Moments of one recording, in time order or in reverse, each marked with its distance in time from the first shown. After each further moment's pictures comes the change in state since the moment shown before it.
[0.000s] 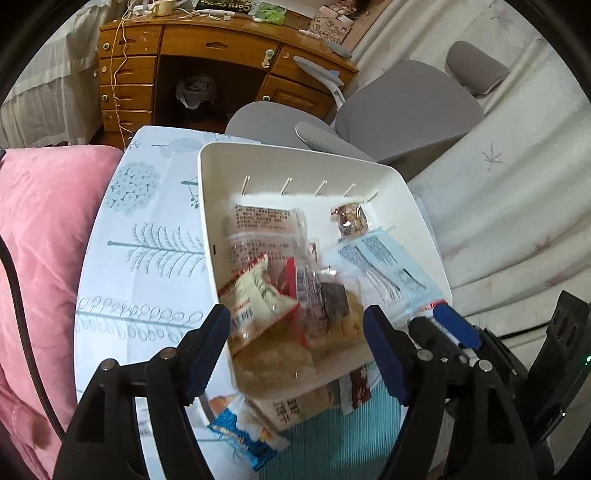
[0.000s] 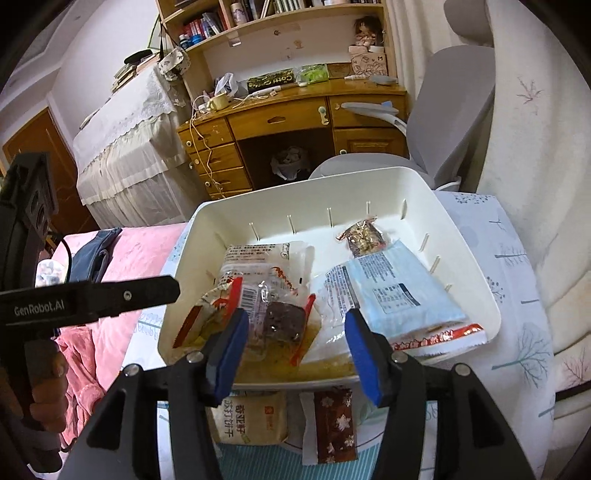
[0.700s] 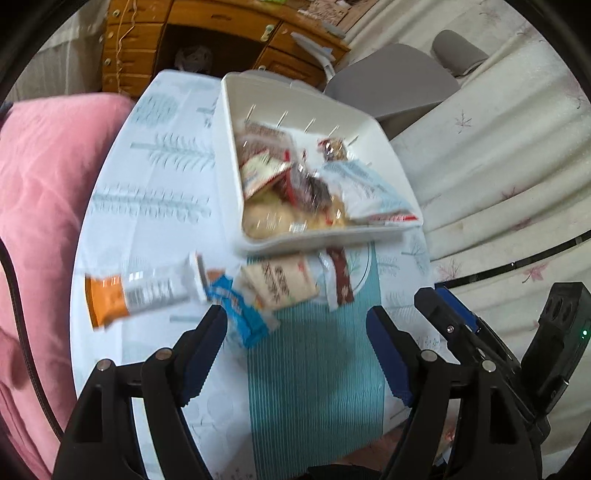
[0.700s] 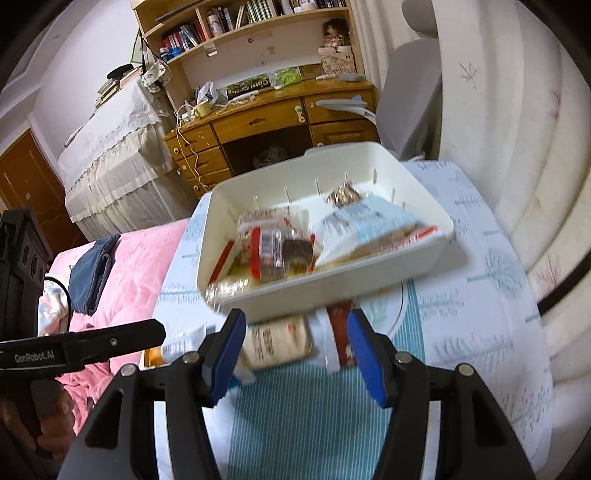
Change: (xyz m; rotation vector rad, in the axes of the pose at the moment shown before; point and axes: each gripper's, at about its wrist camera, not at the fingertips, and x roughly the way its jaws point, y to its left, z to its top) left arm -0.052 0.012 -0.108 -0.058 0.095 -0.081; right arm -0.075 0.029 -0.076 0.106 0.020 -0.057
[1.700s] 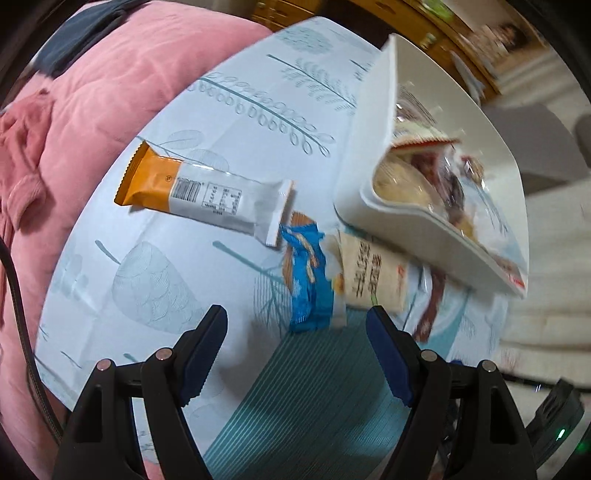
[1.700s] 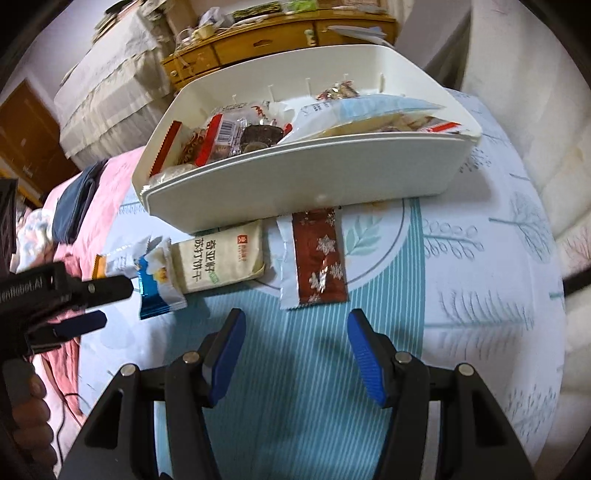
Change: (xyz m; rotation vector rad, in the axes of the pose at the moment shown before) left arm 0.069 0.028 -0.033 -0.507 -0.039 0.315; right arm 0.085 -0.047 -0.033 -0.155 0.254 0.019
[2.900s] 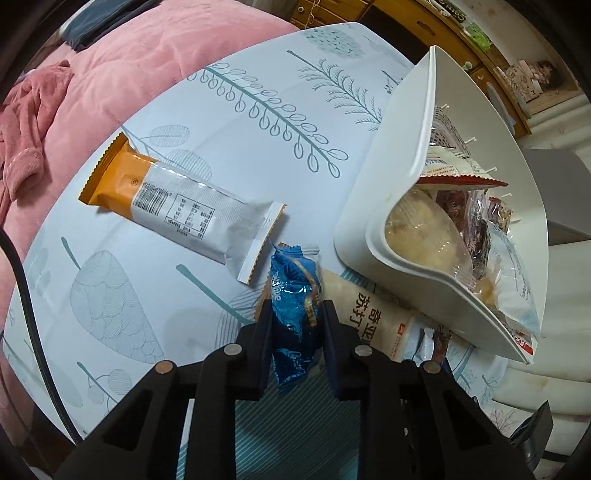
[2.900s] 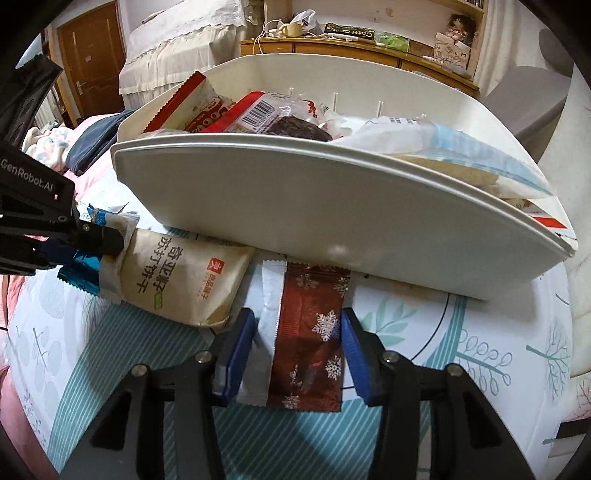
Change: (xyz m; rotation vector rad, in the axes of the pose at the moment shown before) left arm 0.038 -0.013 0.020 -0.134 -0.034 0.025; right arm 0.058 0.002 0.022 -0.336 -0.095 0.001
